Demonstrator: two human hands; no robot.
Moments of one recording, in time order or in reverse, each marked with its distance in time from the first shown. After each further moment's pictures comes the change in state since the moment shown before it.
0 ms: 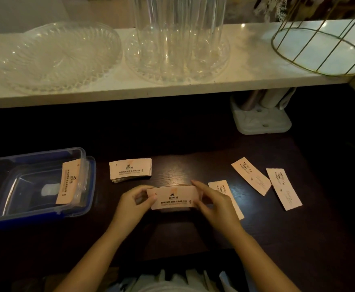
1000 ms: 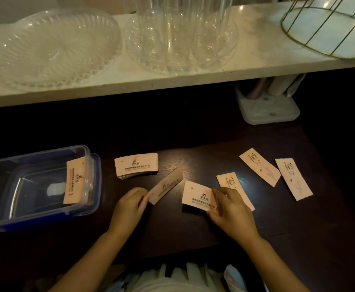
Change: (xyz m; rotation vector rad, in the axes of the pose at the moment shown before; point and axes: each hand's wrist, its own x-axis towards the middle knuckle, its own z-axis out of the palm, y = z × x) left_hand 0.016 -0.061 -0.029 0.689 0.058 0.304; right_hand -0.021 0.027 0.013 -0.511 0.009 0.109
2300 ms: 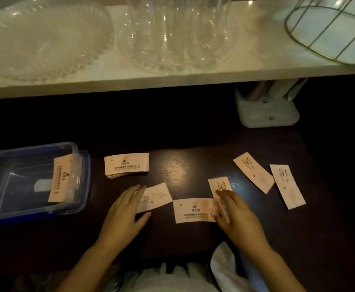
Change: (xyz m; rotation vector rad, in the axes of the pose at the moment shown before) left_hand -0.016 0.035 -0.001 0.129 -0.207 -0.132; right_hand -0.007 0.023 -0.032 0.076 -0.089 0.038
